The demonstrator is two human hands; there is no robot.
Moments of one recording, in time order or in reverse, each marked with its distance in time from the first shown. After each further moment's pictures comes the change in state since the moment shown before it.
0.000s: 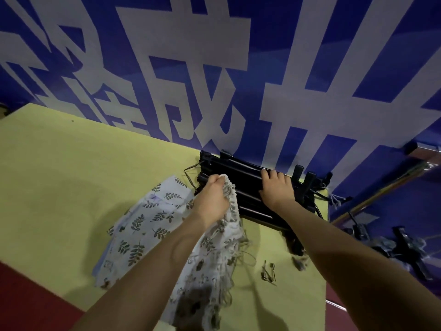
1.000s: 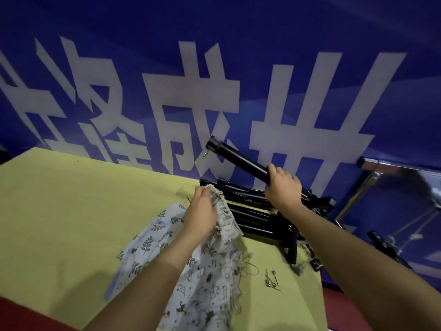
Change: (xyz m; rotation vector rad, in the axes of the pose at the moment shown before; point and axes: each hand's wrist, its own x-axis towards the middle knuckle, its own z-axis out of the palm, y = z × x) left_hand -0.054 -0.009 -0.046 -0.005 0.237 0.100; right_hand -0.067 -0.016 -0.103 0.148 0.399 0.123
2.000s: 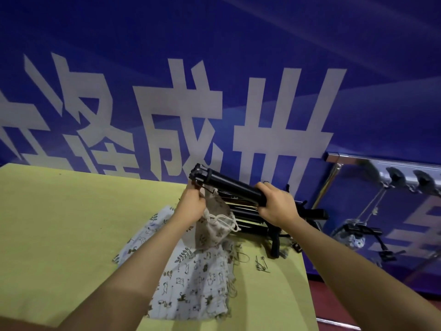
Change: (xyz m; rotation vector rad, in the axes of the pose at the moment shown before) left_hand -0.024 0.013 -0.042 -0.253 -0.049 0.023; right_hand -0.091 -0.002 -0.037 0.145 -0.022 -0.135
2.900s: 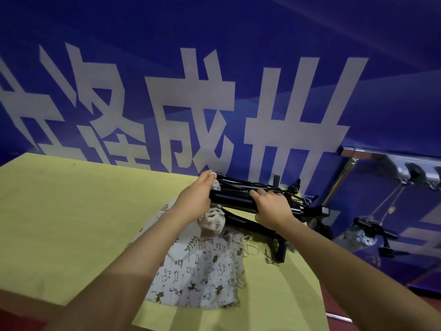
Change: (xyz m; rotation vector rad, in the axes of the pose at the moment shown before) left_hand -0.013 -0.011 -0.024 0.494 -0.112 0.291; right_hand 0.001 -0.033 0.027 -0.301 -0.232 -0.046
